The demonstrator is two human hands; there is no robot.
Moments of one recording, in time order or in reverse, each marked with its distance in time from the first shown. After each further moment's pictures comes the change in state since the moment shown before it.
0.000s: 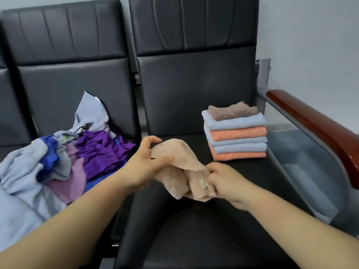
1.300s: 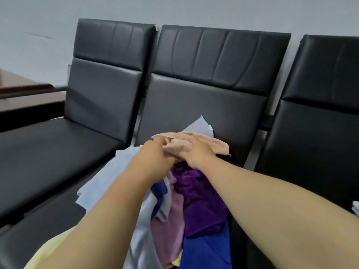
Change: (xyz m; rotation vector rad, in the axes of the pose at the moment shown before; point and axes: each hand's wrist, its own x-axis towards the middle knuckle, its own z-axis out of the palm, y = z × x) left_hand 0.071 -0.104 -0.307 0.450 0.610 -0.084; right_hand 0.266 -0.273 0.336 -0.890 -0.012 -0.513
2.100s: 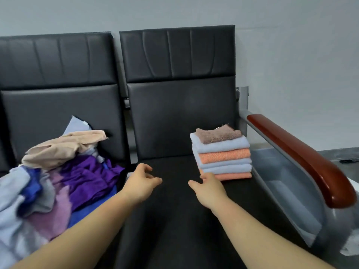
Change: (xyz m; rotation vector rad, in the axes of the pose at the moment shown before) left_hand -0.185 0.195 0.193 -0.208 -0.468 0.068; right_hand -0.379 0.284 -0.063 0.651 0.279 0.745
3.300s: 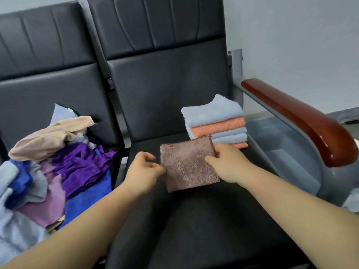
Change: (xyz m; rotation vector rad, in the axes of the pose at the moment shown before) left_hand -0.030 -0.002 0.039 -0.106 0.040 -0.006; right_hand -0.017 0.023 -0.063 -0.251 -0.057 -0.222
